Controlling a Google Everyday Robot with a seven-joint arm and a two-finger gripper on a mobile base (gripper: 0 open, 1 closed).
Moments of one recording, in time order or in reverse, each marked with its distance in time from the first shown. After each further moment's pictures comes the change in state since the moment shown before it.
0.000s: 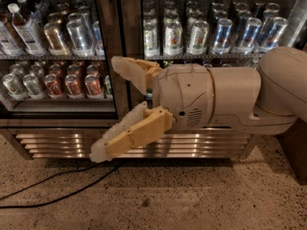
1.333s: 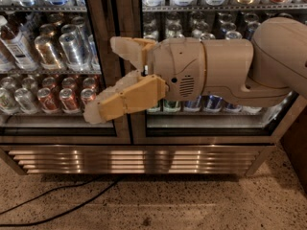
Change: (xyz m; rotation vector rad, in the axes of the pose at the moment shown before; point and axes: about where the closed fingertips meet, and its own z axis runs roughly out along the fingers) arm -0.019 -0.038 0.008 0.028 0.028 0.037
